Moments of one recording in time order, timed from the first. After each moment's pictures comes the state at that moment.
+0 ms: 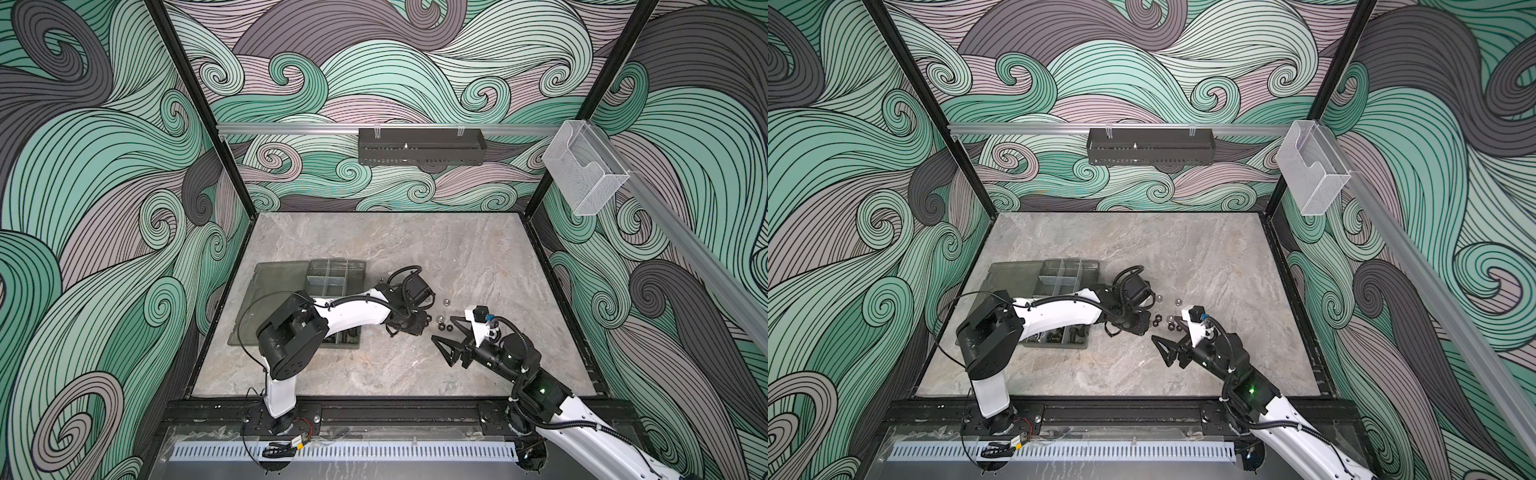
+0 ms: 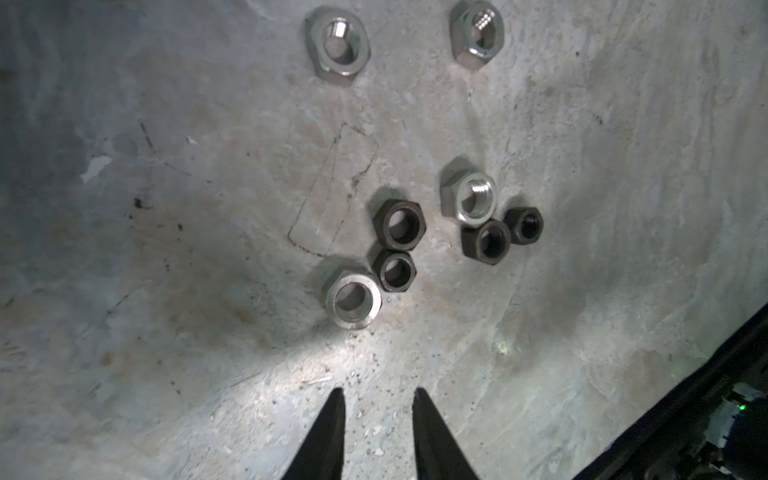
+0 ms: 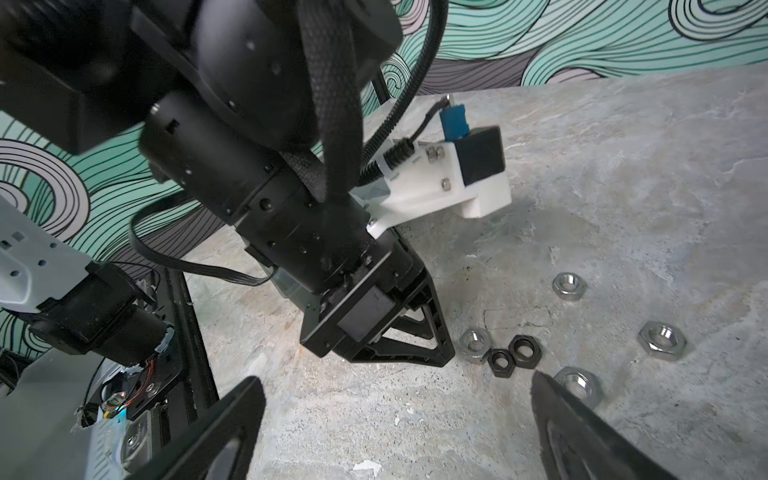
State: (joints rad) left arm -0.96 1.88 1.28 -0.54 0.08 -0.59; right arm 0.67 0.41 0.09 0.07 -0.22 0.30
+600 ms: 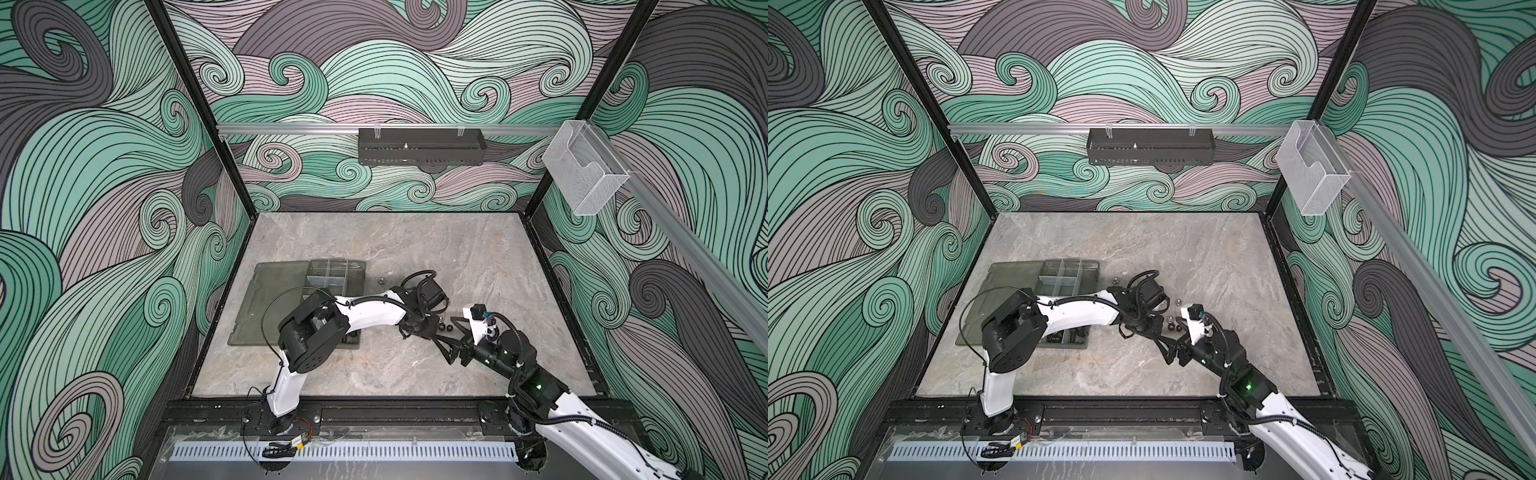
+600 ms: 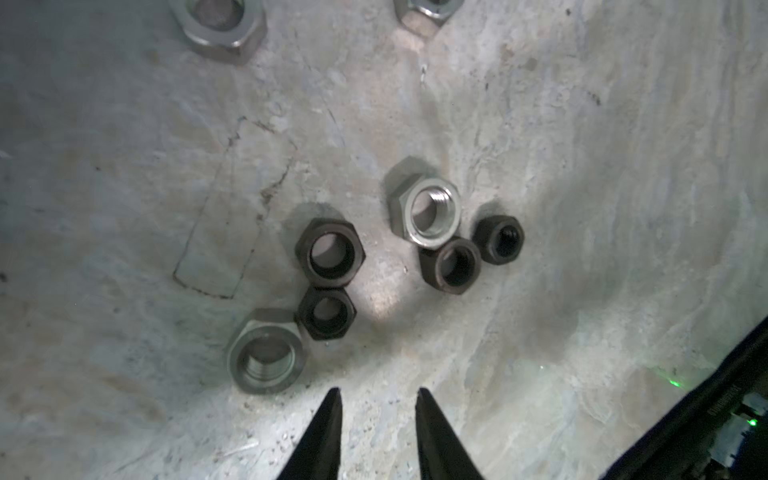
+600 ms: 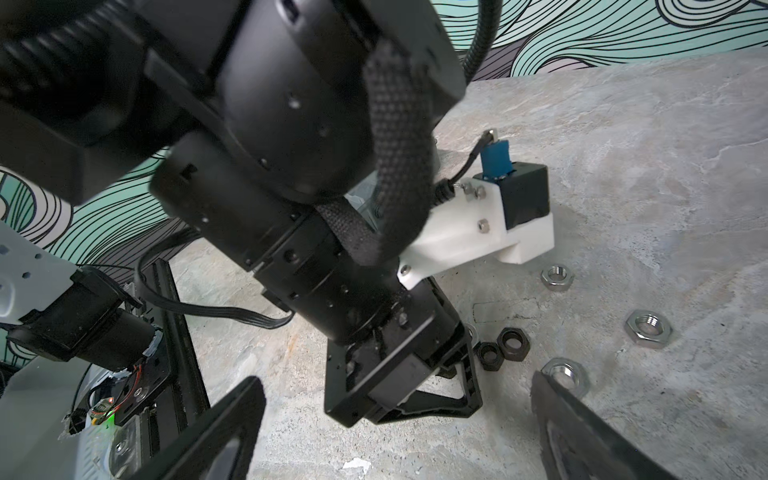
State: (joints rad) left arm -1.00 2.02 1.39 -0.56 0.11 -0.60; right arm 0.63 0.42 0.09 0.07 -0.24 0.30
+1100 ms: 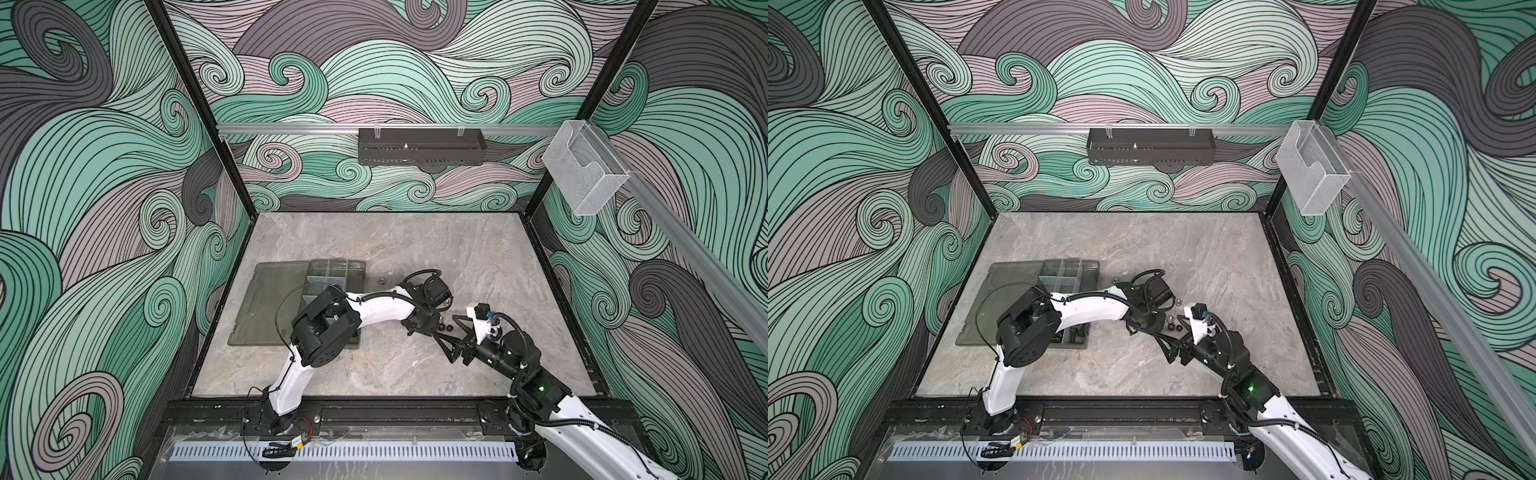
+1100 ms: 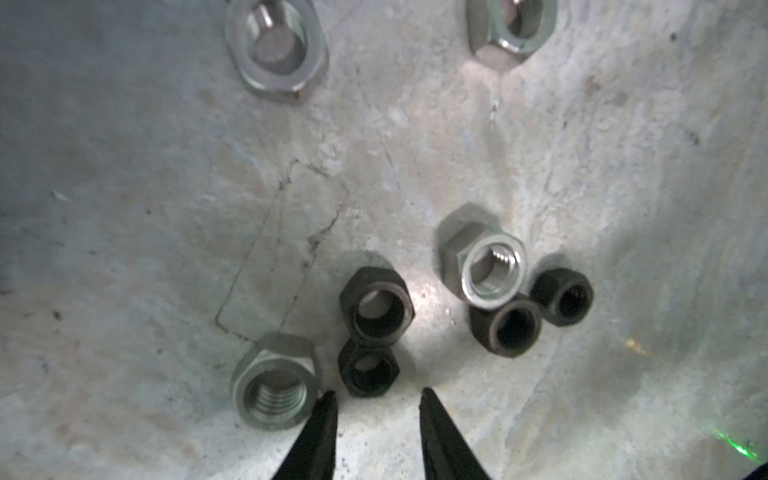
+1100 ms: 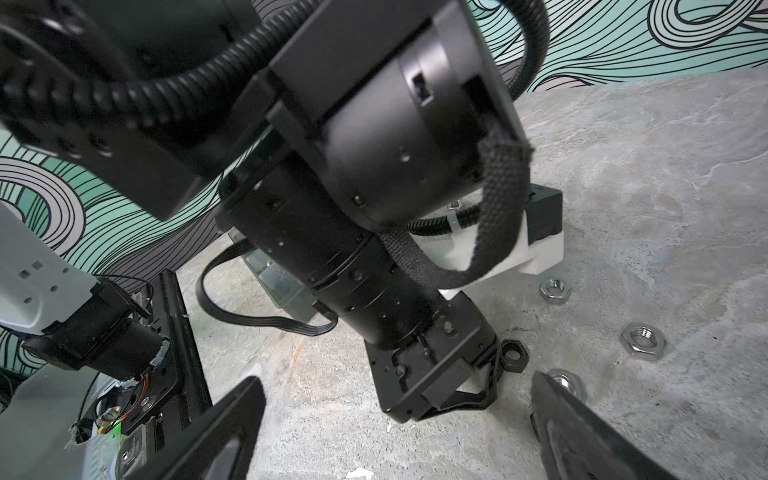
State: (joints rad) left arm -0.98 2.11 1.53 -0.66 0.03 -0.61; right arm 0.61 0.38 0.09 0.07 -0.26 0.30
